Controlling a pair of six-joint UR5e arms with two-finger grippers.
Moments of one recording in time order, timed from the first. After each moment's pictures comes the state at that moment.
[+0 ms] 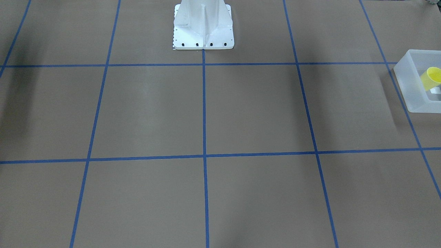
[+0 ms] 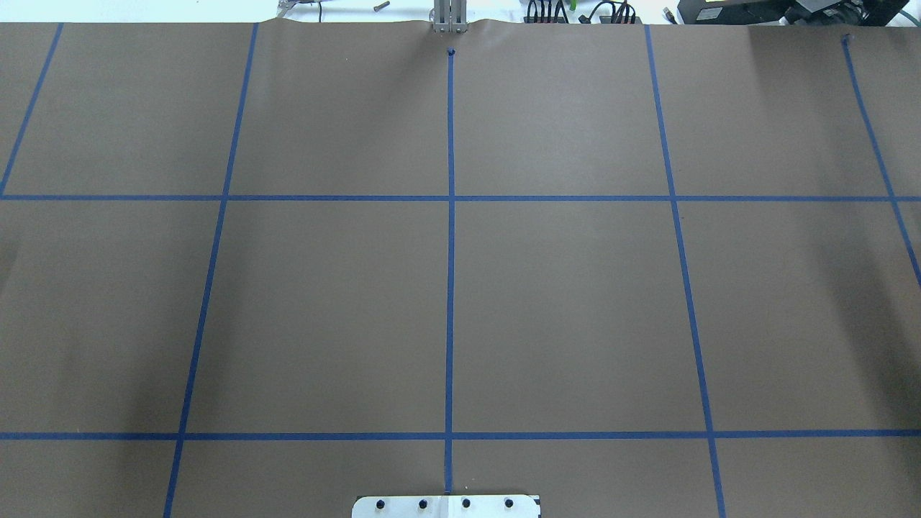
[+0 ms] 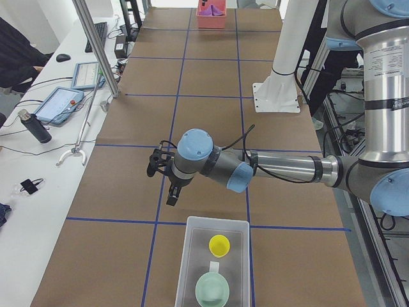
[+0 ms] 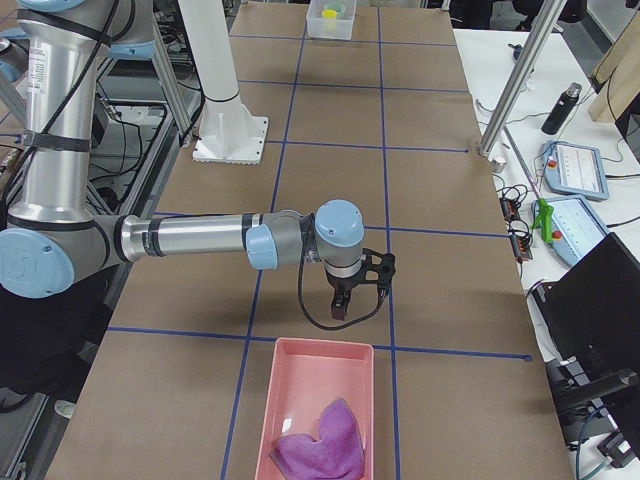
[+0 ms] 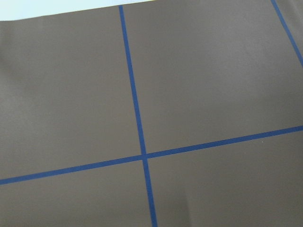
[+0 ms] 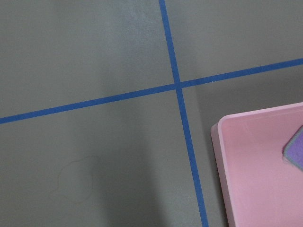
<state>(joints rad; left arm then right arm) -1.56 -1.43 -1.78 -1.97 -2.38 -0.21 1.52 -1.73 1.82 -1.45 2.38 0.38</state>
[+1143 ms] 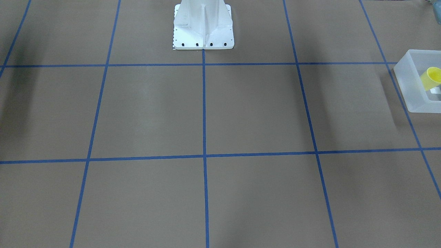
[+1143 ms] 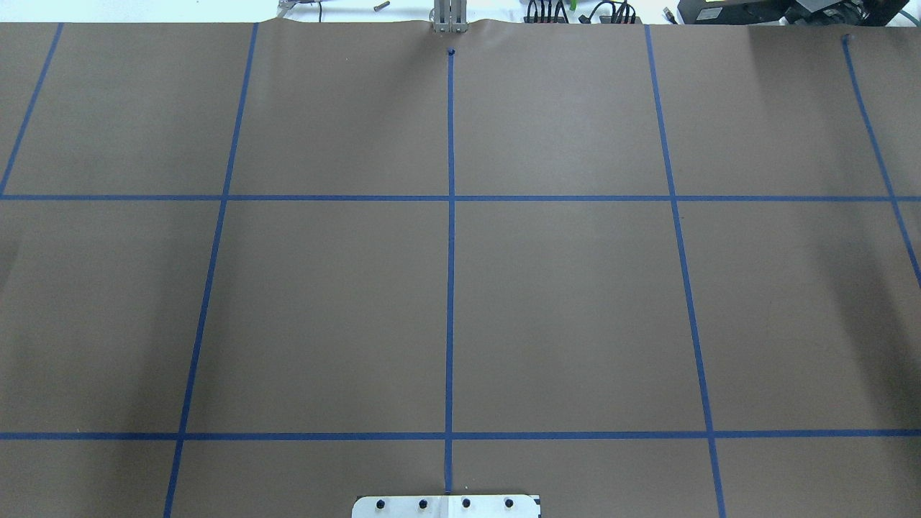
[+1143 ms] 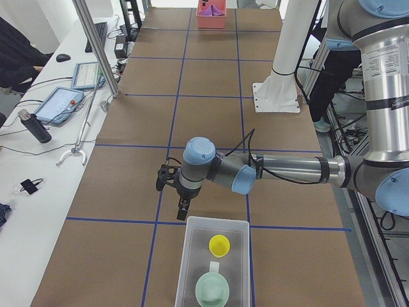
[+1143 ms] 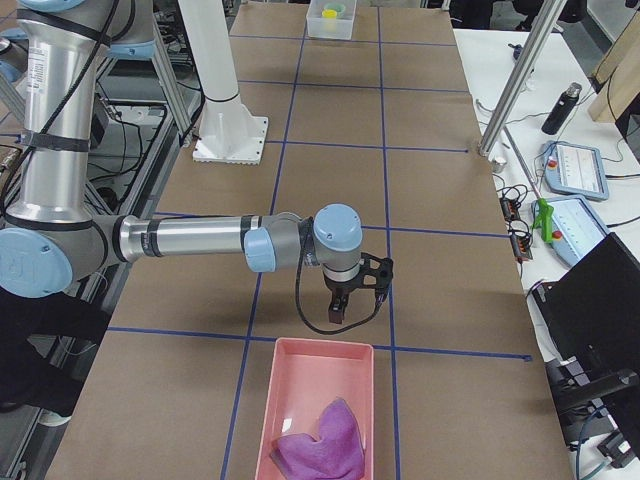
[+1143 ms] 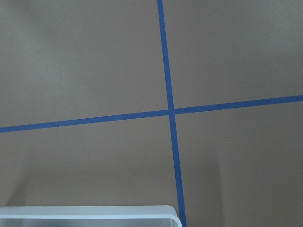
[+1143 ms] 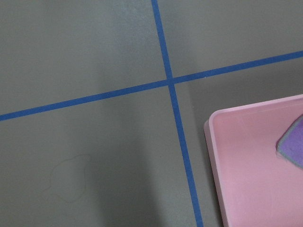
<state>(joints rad) -1.48 -1.37 -1.78 -1.93 -2.22 -0.21 1.53 -1.74 1.81 -1.45 2.37 0.38</state>
